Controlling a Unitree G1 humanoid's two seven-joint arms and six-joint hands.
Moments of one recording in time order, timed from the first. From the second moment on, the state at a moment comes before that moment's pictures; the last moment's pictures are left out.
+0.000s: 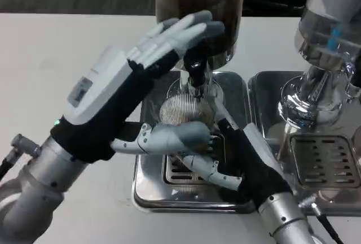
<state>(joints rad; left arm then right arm) -0.11 0.43 -0.03 0.02 0.32 -0.80 -0.11 -0.01 -0.10 0.30 0.20 -0.37 -0.18 -0.07</state>
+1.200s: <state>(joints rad) 0.27 0.38 0.27 0.23 0.28 -0.83 0.02 -0.04 -0.05 0.22 0.32 -0.28 -0.36 -0.09</state>
